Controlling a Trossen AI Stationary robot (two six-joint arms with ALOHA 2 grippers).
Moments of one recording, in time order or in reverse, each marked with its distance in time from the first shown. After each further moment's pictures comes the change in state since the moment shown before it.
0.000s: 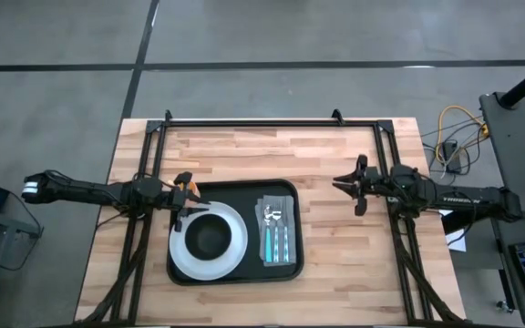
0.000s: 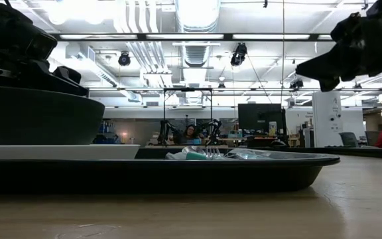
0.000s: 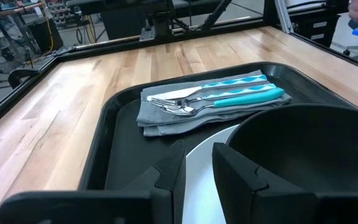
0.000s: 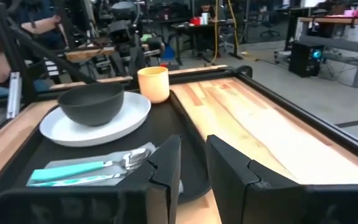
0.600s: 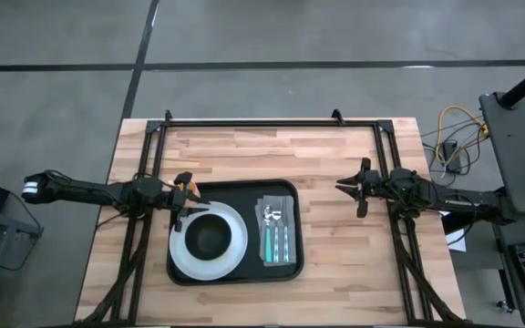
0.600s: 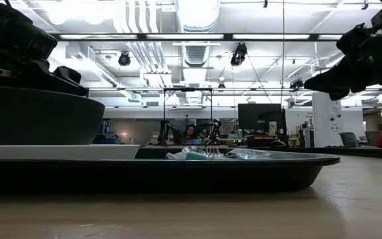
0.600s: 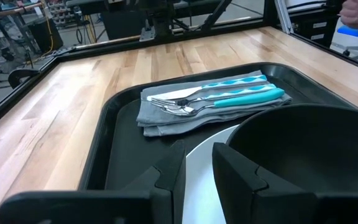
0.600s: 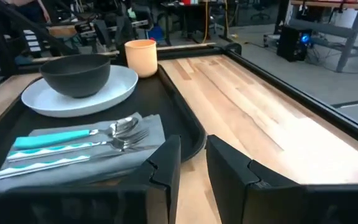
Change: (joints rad) left arm 0.000 0.000 0.001 0.000 0.000 0.000; right arm 0.021 -0.169 -0.027 -0.233 0.068 -0.028
